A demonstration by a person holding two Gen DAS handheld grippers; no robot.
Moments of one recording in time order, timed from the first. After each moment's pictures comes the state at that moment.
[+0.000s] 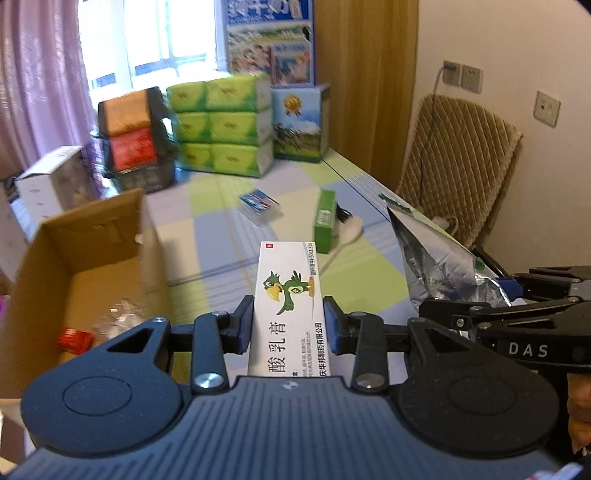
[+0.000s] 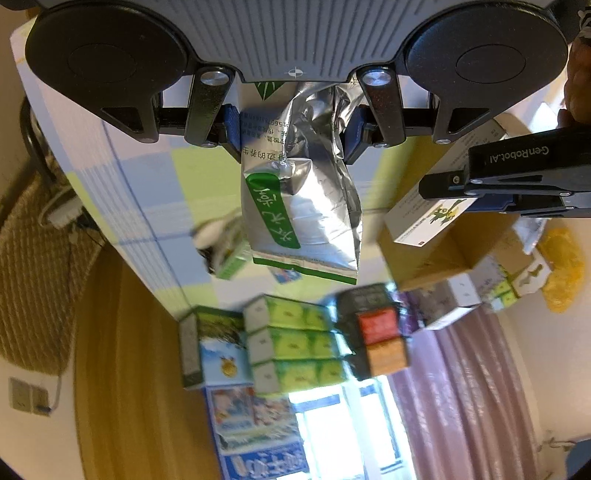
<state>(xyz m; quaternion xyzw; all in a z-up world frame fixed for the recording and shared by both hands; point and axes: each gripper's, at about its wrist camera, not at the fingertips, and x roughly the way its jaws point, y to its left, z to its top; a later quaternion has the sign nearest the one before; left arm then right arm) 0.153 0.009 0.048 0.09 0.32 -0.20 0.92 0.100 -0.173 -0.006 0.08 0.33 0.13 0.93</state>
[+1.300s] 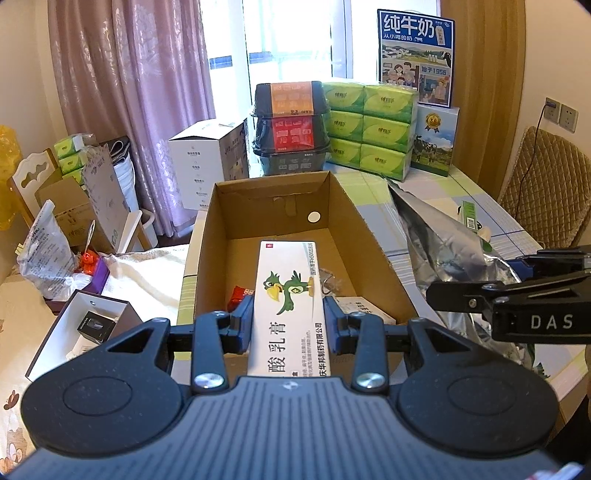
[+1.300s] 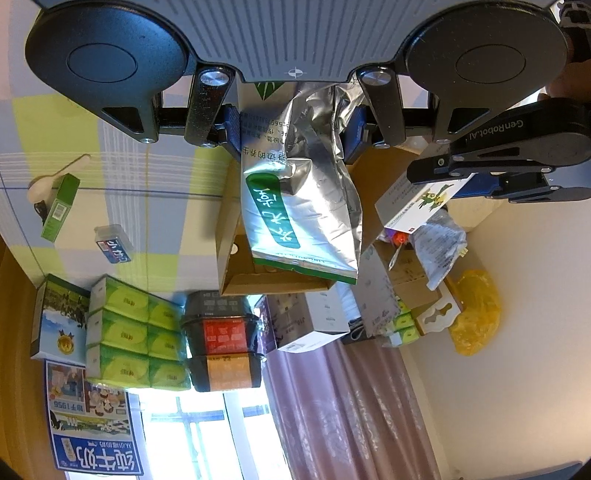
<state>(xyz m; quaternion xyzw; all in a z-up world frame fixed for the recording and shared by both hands) 0.140 0.200 0.077 0.06 0.33 -0.06 0.94 0.130 0.017 0.018 0.04 0.34 0.27 0.90</state>
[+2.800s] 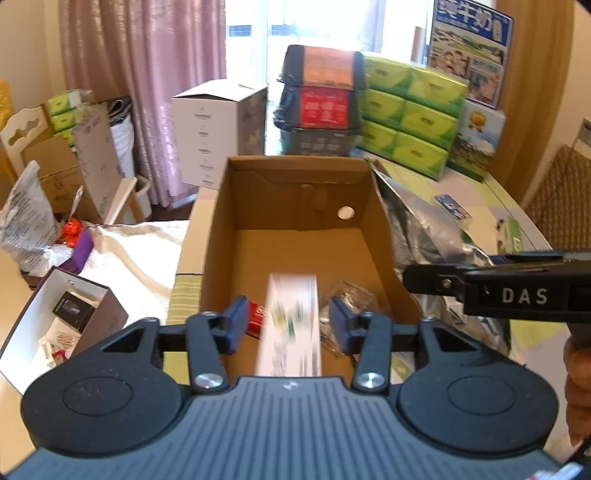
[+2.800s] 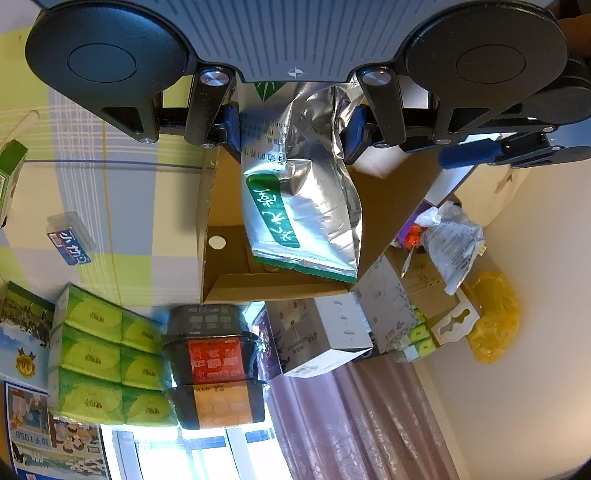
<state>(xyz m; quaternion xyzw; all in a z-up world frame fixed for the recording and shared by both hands) 0.246 0.239 0.030 0.00 0.37 -0.05 0.93 0.254 0.066 -0.024 0.05 0.38 0.27 0.88</state>
